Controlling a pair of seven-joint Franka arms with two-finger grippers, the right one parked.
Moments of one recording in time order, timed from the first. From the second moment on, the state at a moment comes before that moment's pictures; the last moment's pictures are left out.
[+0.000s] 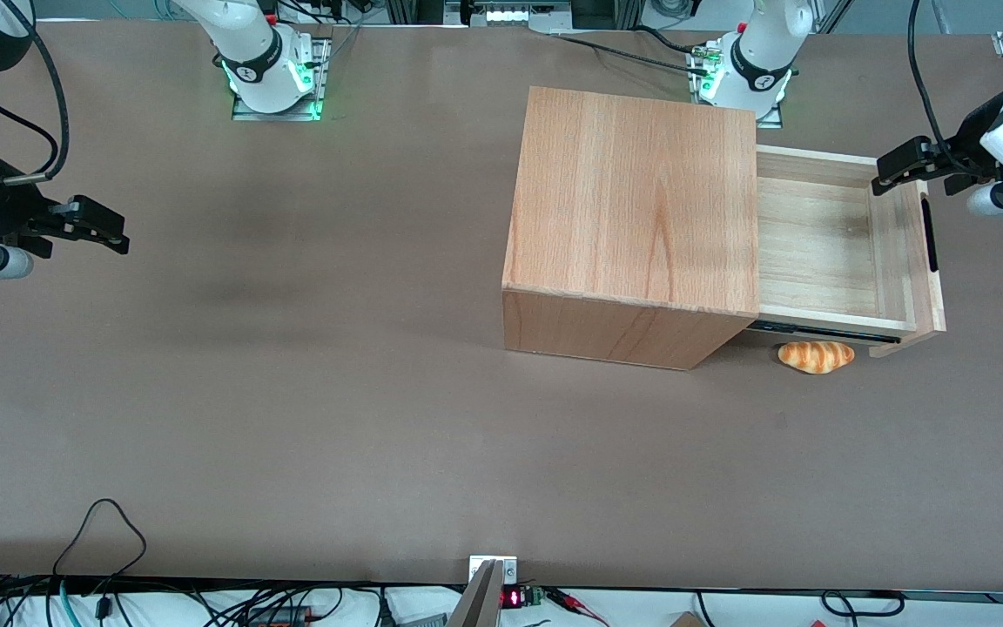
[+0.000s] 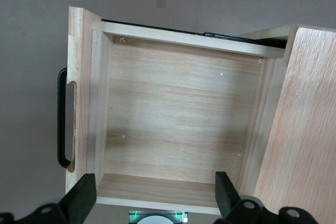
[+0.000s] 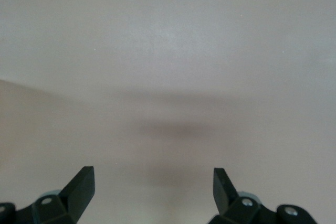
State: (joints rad) arm 0.10 -0.07 -0.10 -1.70 -0.05 1.51 -0.03
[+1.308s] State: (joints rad) arm 0.01 -0.04 0.00 -1.66 -0.04 1.53 -0.03
